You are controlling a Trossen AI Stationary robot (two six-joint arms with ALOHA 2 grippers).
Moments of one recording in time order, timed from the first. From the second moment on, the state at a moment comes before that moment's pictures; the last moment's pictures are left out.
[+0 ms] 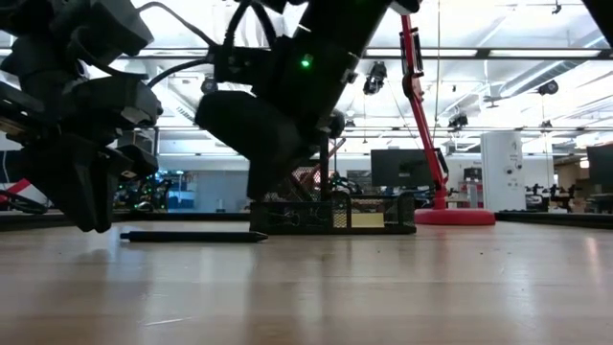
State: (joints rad) left arm -0.29 1.27 0.48 -0.22 0.05 -0.25; right arm 0.31 2.27 1.76 -0.66 0.57 0.48
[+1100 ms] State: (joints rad) left arm -0.28 1.19 0.48 -0.22 -0.07 -0.25; right arm 0.21 2.29 1.75 -0.63 0.27 0.34
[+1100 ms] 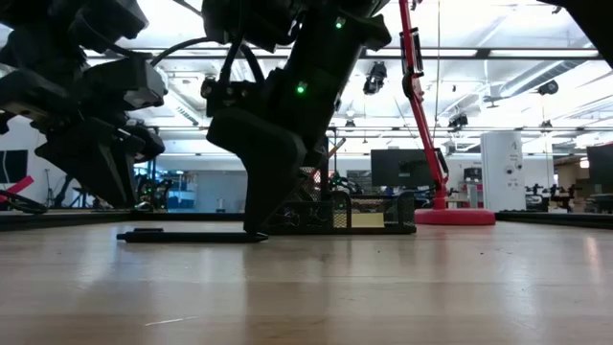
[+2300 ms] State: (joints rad) left arm -0.23 1.19 0.48 -0.23 -0.07 -0.25; right arm 0.18 2.28 1.75 -0.64 0.20 0.29
